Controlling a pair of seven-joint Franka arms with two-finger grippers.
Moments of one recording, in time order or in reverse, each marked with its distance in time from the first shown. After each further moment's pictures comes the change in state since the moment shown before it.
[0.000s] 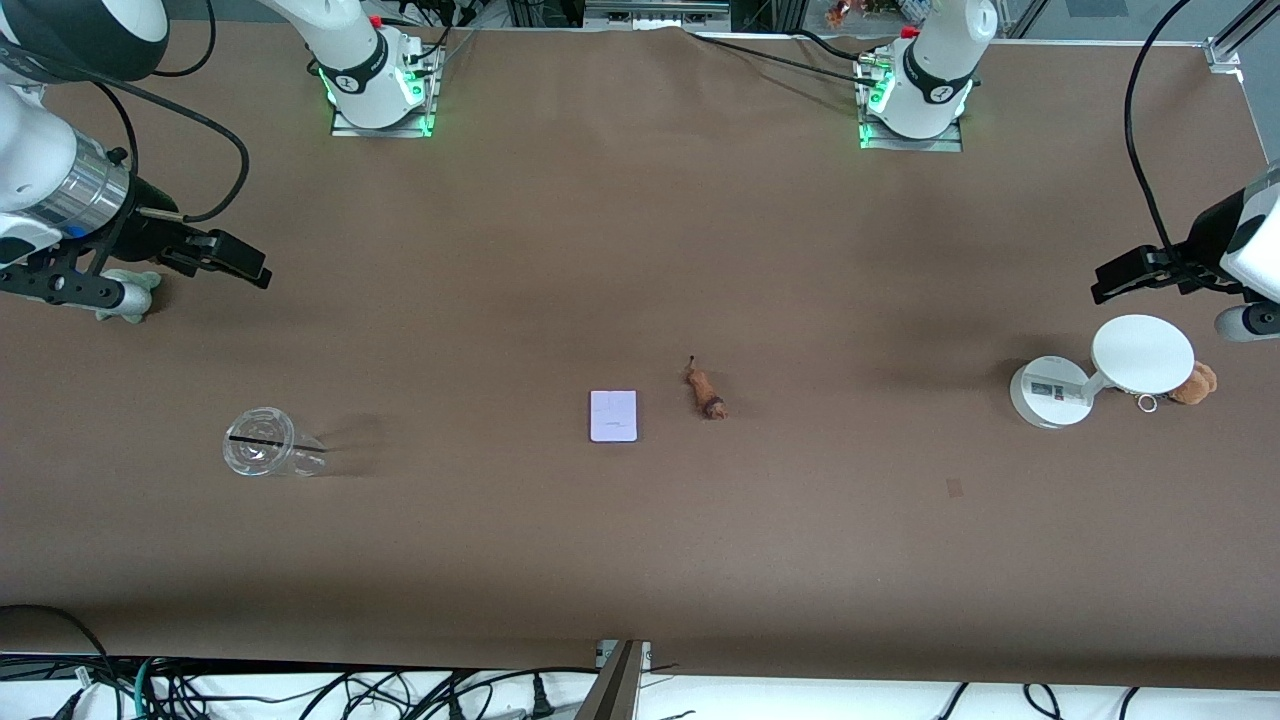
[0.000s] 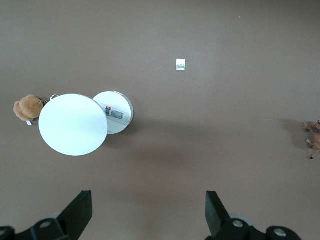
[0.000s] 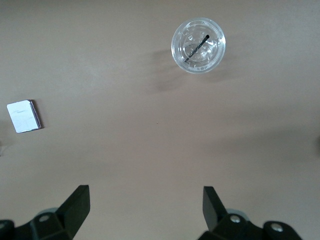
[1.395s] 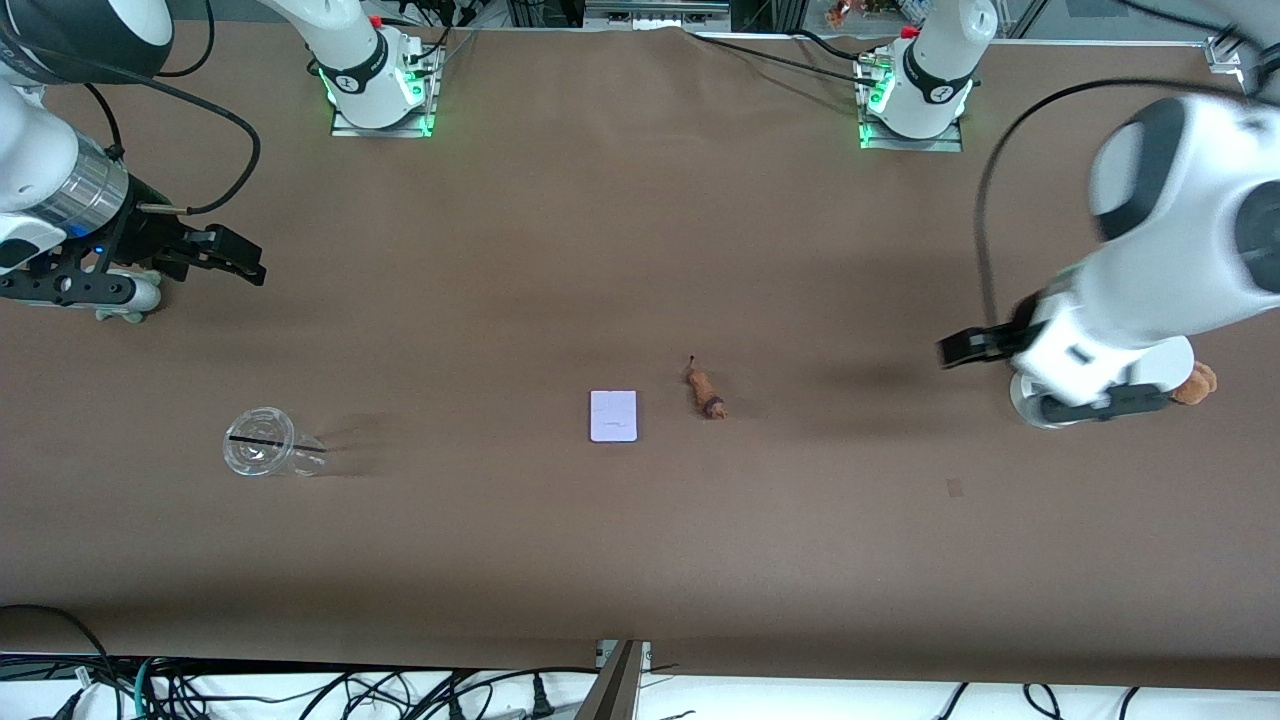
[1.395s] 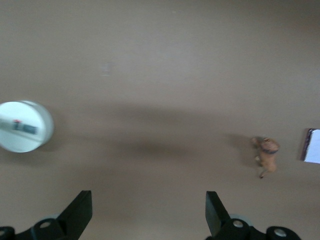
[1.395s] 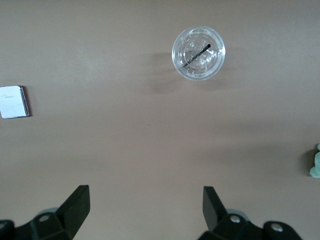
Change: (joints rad) left arm -0.243 0.268 -0.023 0.111 -0.047 0.154 -0.279; right arm 0.001 0.000 0.001 0.000 -0.038 0.000 -0.109
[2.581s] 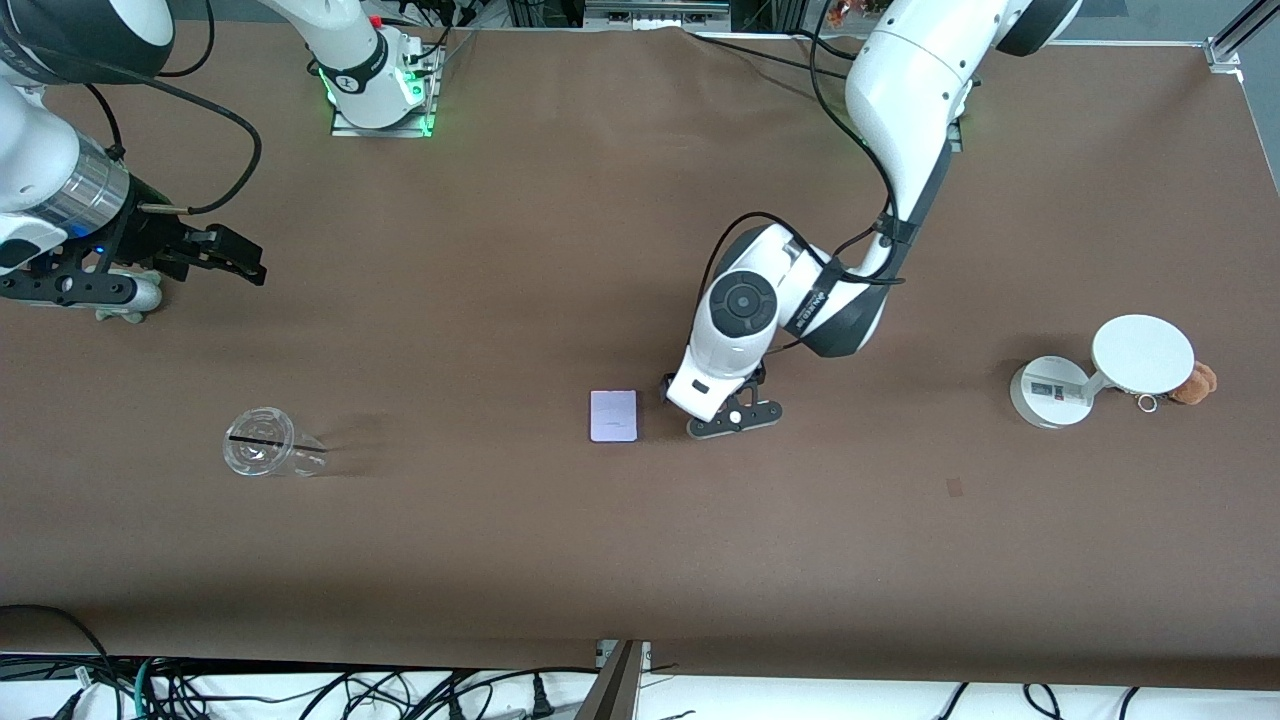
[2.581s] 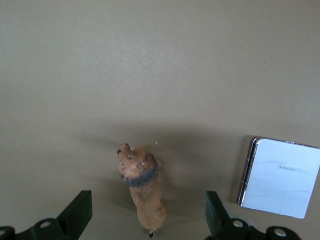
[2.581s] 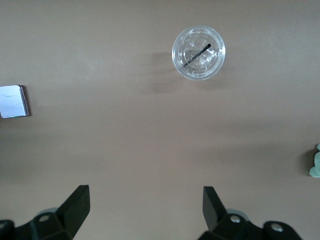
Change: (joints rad) left arm -0.381 0.388 0.007 0.008 0.078 0.463 -0.456; right arm 0.000 0.000 0.000 0.000 -0.001 -0.001 -0.001
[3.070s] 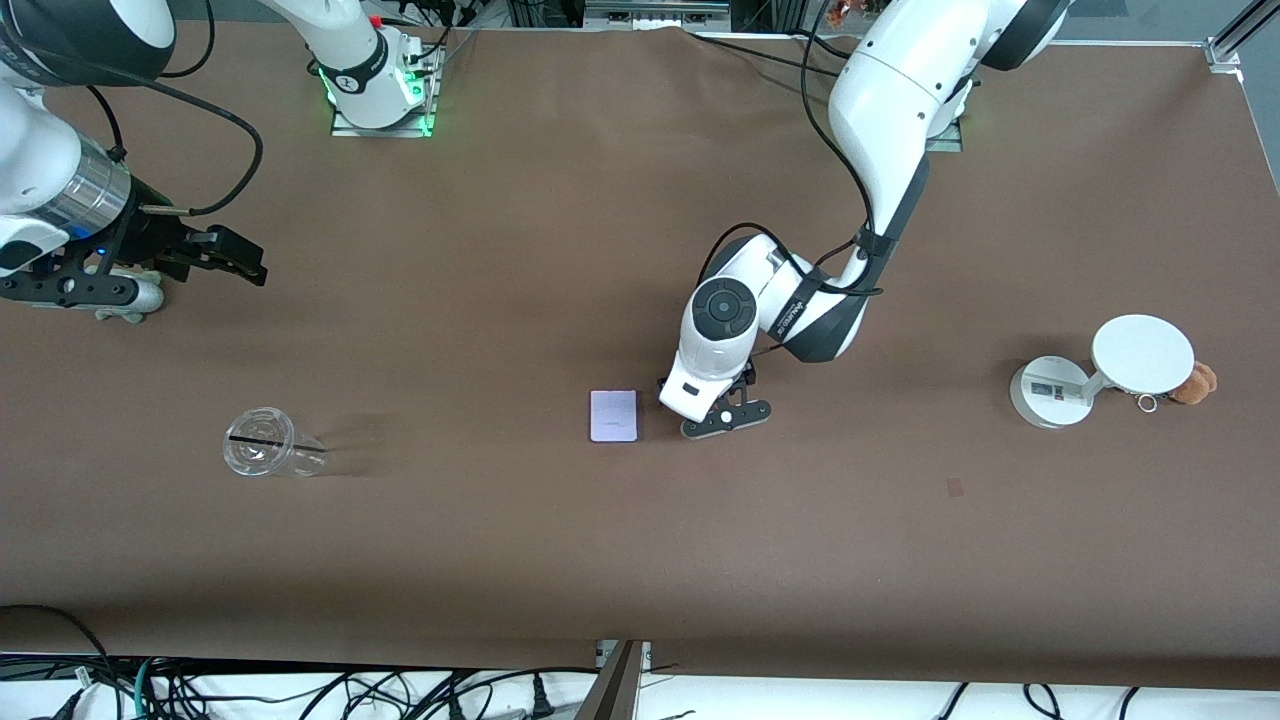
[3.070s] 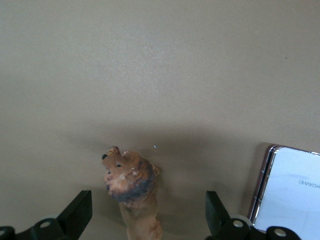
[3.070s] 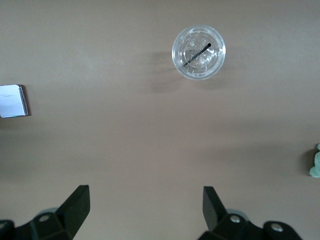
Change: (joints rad) left arm -0.013 0.053 0.003 0.000 0.027 0.054 -0.070; right arm 0.000 0.003 0.000 0.000 0.000 0.000 -0.001
